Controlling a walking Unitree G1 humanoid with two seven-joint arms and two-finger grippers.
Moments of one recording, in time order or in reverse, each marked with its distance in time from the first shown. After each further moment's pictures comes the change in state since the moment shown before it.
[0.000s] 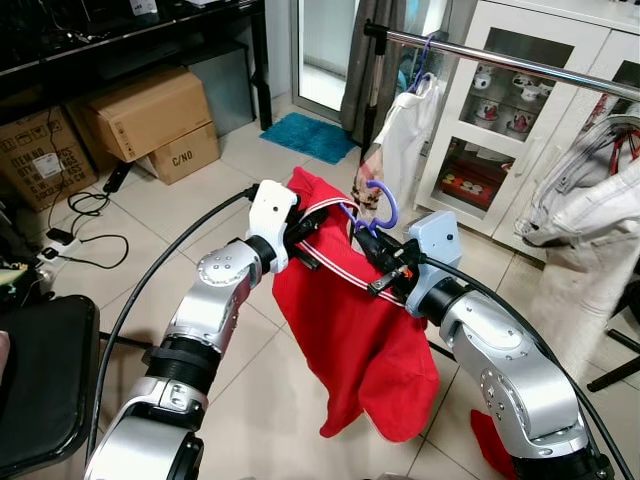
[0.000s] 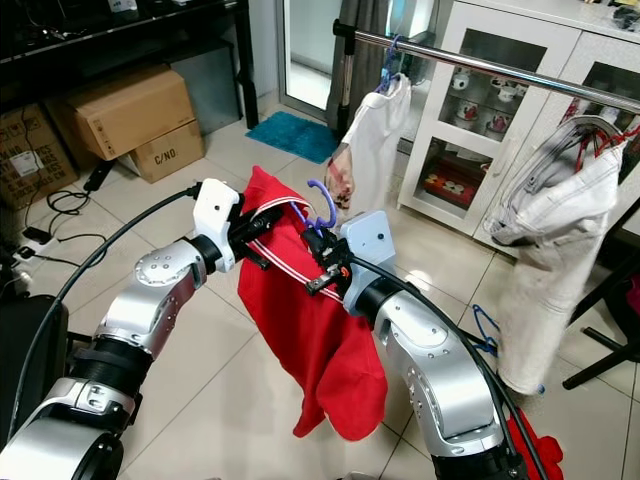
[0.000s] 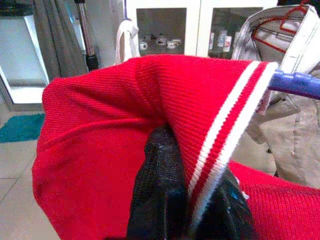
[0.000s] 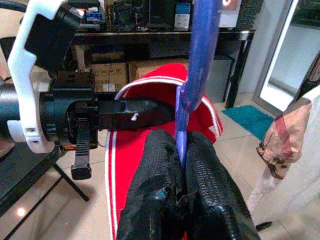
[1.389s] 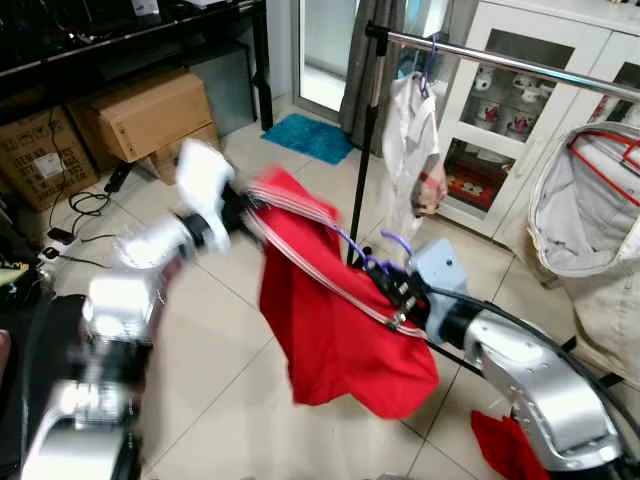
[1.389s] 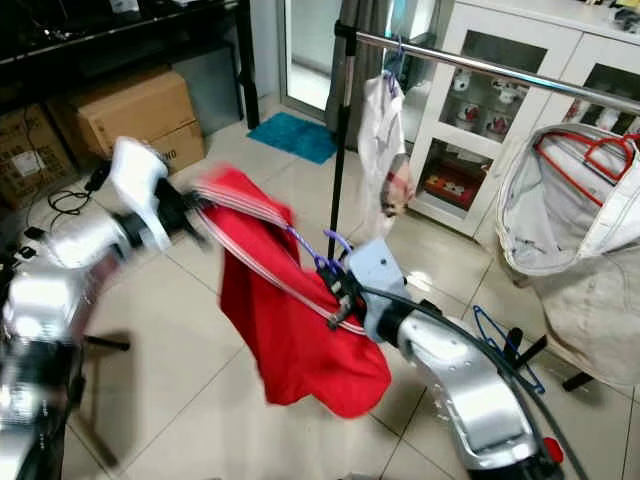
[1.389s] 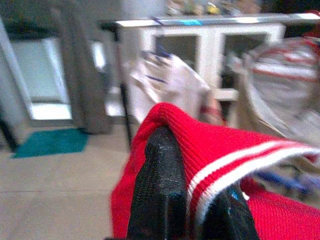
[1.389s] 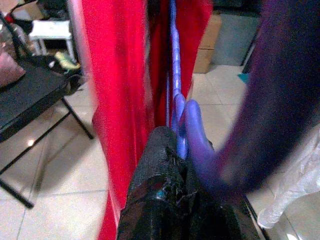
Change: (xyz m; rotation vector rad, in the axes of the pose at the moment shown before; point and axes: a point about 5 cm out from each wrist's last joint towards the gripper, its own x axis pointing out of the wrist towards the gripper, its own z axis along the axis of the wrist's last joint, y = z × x) left arm -0.049 0.060 0.056 0.021 -0.079 0.062; right arm -0.023 -0.013 -0.027 -0.130 0.222 0.106
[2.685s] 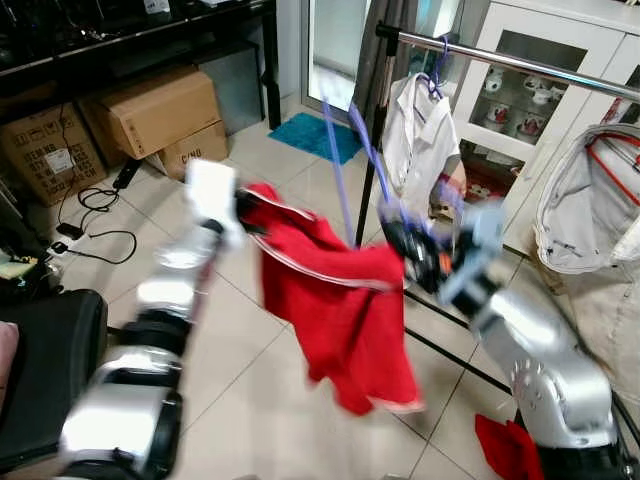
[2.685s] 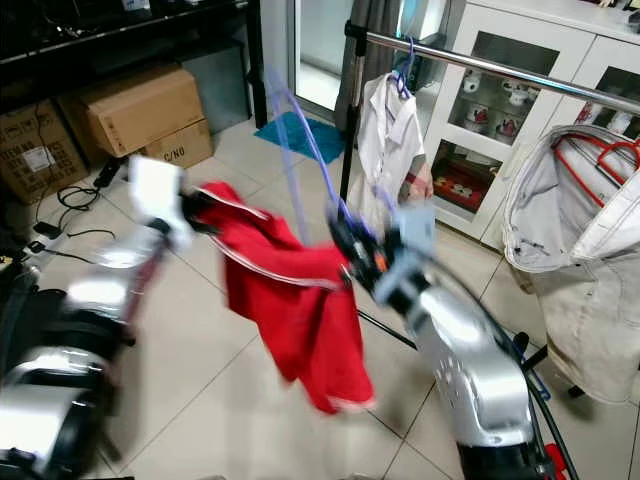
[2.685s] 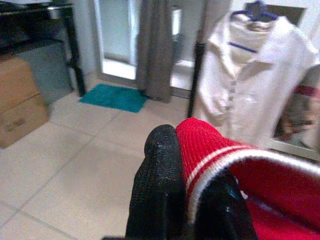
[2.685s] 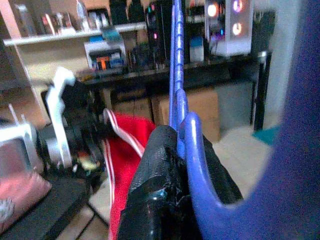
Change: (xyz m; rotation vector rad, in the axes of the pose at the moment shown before) left arm 0.035 -0.010 -0.062 -0.102 0.120 0.275; right arm 0.003 -0.019 0.047 0.275 -0.394 -0.058
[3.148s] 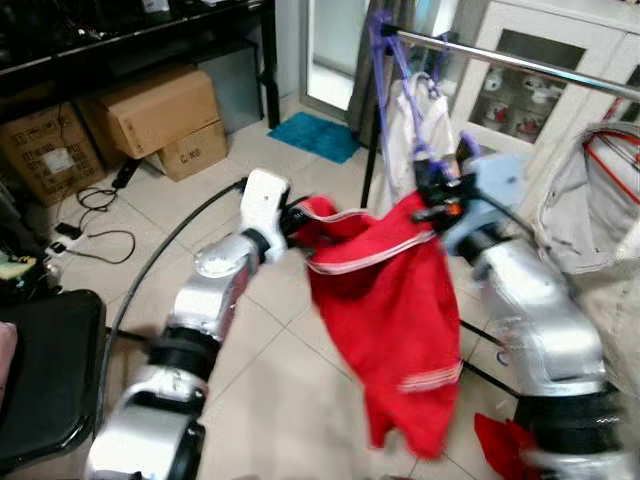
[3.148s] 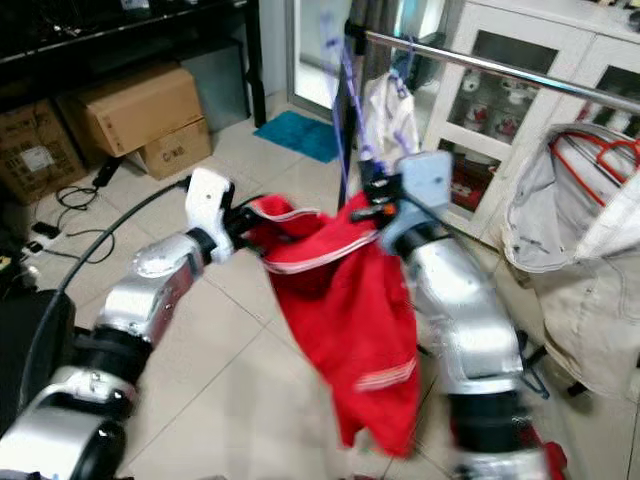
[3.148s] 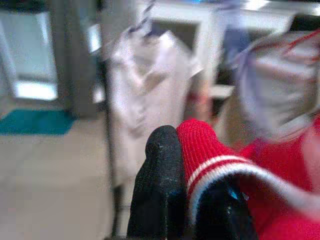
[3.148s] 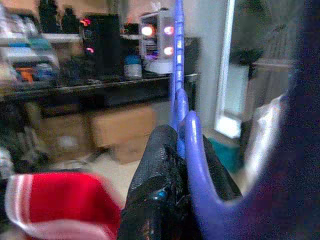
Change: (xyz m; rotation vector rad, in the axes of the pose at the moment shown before) left arm -0.002 -0.058 0.015 -0.032 -0.092 -0.349; right arm 0.028 -0.018 0.011 -0.065 -0.067 -0.254
